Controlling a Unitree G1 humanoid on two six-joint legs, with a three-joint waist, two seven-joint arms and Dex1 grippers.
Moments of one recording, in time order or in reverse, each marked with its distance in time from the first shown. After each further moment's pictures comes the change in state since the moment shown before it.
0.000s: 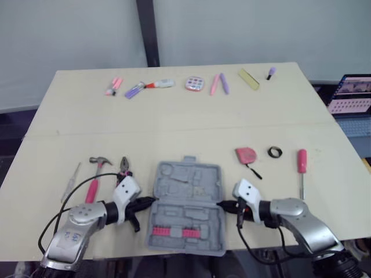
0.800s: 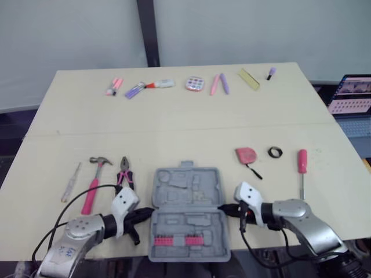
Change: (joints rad) left arm 0.129 0.009 0.016 -0.069 -0.060 0.038 0.047; right arm 0.015 -0.028 0.003 -0.020 0.003 -0.004 0.031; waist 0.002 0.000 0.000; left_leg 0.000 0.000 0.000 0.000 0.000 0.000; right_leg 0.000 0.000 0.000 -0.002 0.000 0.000
